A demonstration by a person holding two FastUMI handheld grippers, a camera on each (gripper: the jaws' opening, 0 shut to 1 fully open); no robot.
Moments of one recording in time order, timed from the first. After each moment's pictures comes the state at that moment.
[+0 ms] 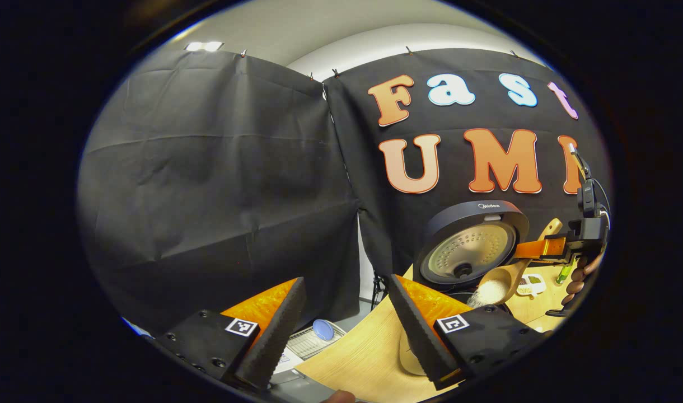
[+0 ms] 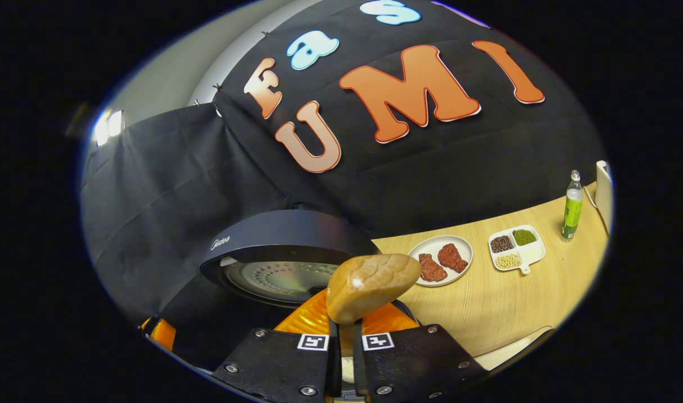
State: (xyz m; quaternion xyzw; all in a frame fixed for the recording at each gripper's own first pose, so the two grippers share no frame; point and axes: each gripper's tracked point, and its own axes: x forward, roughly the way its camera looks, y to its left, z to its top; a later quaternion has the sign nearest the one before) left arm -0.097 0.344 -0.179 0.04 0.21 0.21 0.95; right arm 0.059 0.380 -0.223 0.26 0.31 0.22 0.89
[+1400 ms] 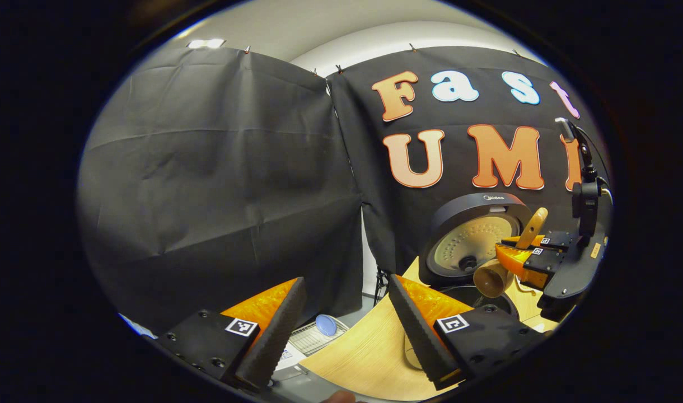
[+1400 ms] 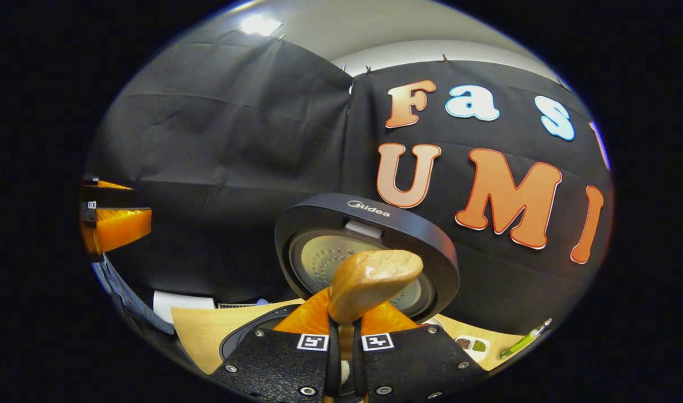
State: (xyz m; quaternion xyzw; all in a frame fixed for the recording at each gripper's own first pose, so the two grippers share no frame) left arm -0.112 0.352 -0.188 0.04 0.22 0.22 0.95; right arm 0.017 0.436 -0.189 -0.05 0.10 0.36 0.92
